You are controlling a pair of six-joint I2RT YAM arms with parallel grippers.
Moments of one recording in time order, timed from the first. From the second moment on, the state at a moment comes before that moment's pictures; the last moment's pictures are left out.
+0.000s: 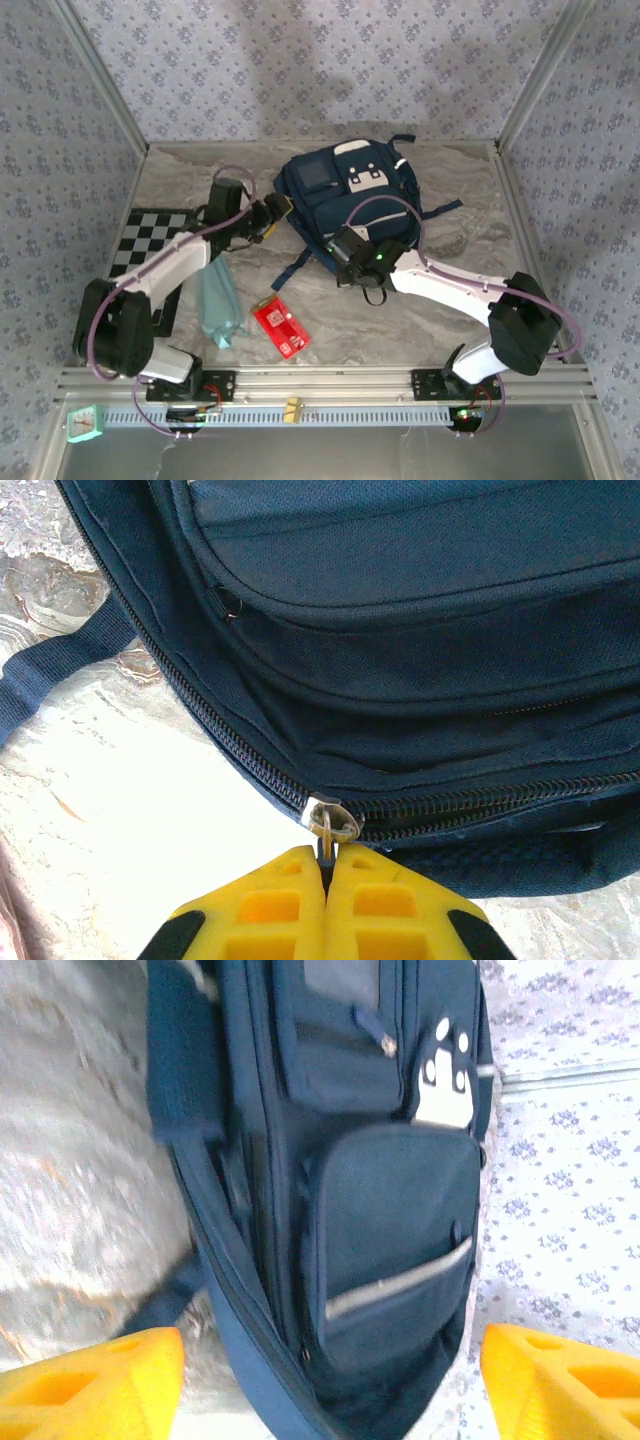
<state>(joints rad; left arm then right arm) -0.40 1.41 0.91 -0.13 0.37 -1.06 0.89 1.47 1.02 -0.64 0.26 0.66</state>
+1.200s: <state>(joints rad) -0.80 1.63 0.79 0.17 0.04 -1.64 0.91 1.46 0.99 -0.60 0.27 0.66</state>
